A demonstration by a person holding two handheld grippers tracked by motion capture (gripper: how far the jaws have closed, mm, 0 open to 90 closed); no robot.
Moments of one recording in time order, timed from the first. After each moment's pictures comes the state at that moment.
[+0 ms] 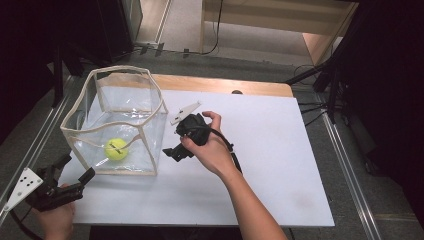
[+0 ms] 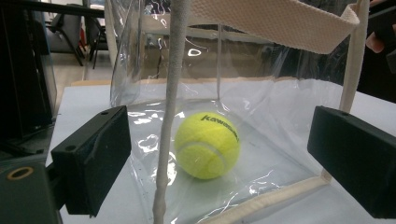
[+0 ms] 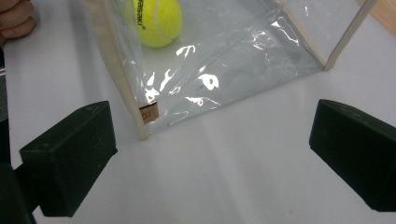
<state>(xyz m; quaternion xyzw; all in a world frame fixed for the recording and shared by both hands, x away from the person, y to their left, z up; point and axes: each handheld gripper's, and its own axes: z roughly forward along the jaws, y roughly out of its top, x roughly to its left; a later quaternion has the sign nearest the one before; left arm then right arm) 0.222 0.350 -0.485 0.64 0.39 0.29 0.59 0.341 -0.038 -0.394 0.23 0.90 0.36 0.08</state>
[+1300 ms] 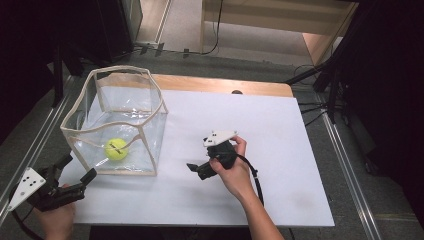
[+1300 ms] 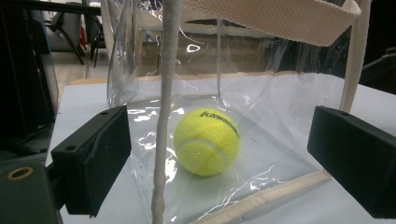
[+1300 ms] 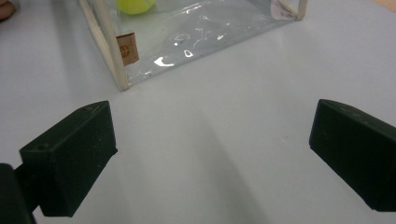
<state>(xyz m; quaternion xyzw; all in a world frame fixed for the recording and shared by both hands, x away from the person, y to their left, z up) 0.222 0.348 -0.485 0.65 0.39 0.30 0.58 0.302 -0.105 -0.455 0.28 0.86 0.42 0.11</state>
